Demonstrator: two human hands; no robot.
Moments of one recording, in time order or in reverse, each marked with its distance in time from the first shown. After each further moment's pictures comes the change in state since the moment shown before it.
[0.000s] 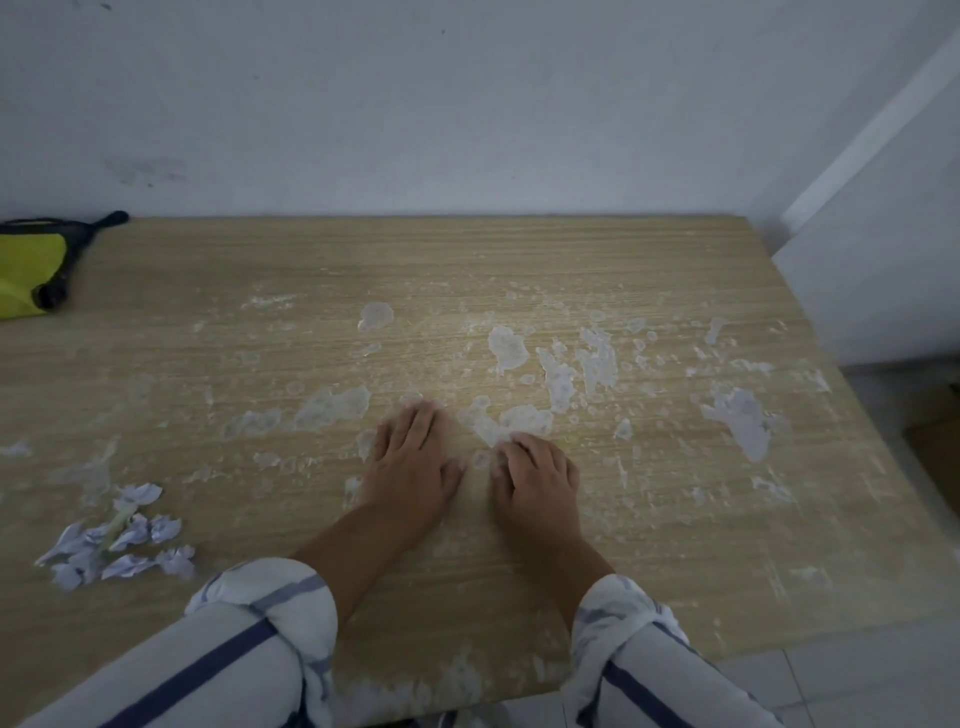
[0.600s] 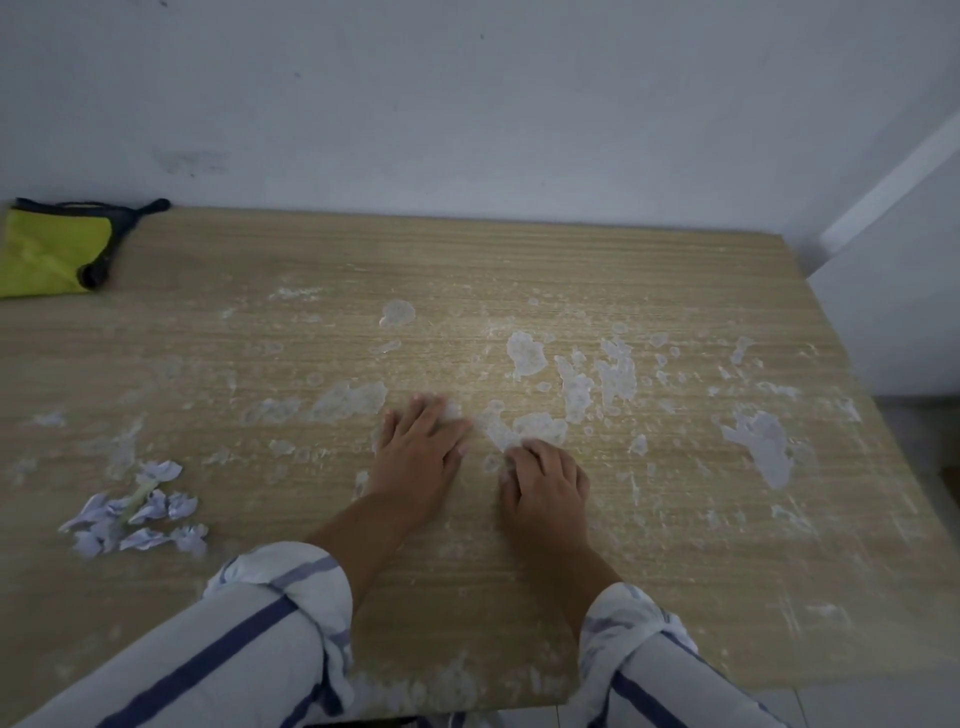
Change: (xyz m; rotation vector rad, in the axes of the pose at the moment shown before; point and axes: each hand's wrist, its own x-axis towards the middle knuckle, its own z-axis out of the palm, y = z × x) left_hand 0.007 -0.007 -0.004 -0.162 0.098 -0.014; right_hand 0.002 0.003 -0.001 -0.019 -0.049 -0.050
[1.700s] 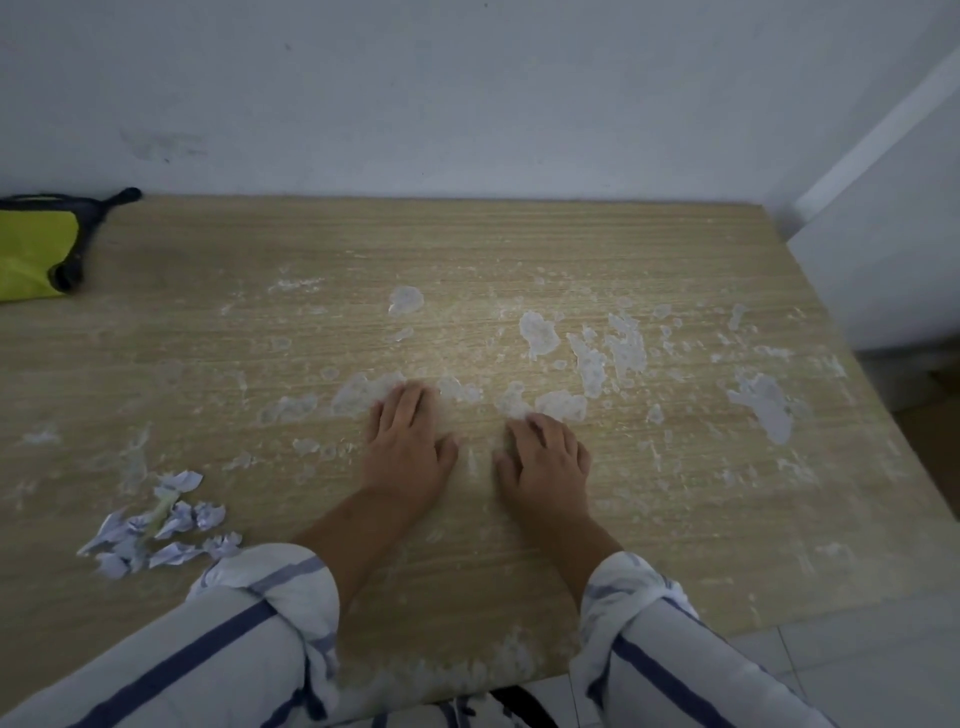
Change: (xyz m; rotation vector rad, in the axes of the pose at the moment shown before) left_hand -0.010 -0.037 -0.014 0.000 0.033 -0.034; right_hand 0.002 -0.041 0.007 -0.045 -0.076 0.109
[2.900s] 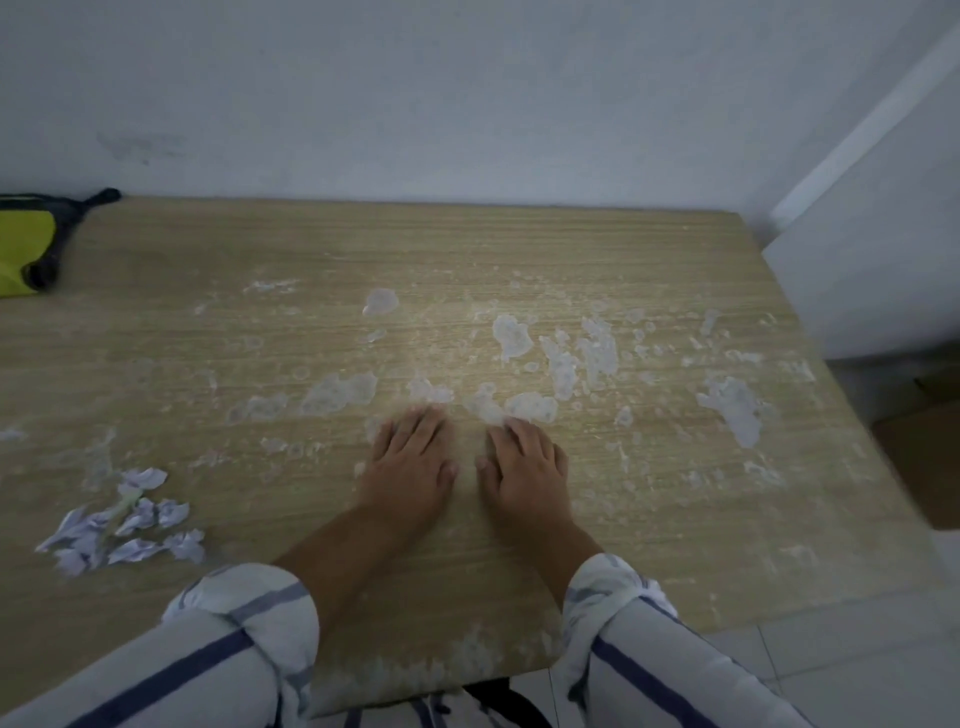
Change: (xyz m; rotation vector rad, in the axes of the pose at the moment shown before) left_hand -0.018 0.031 0.012 0.160 -0.165 0.149; right_hand -0.006 0.018 -0.008 -0.017 -0.045 -0.074
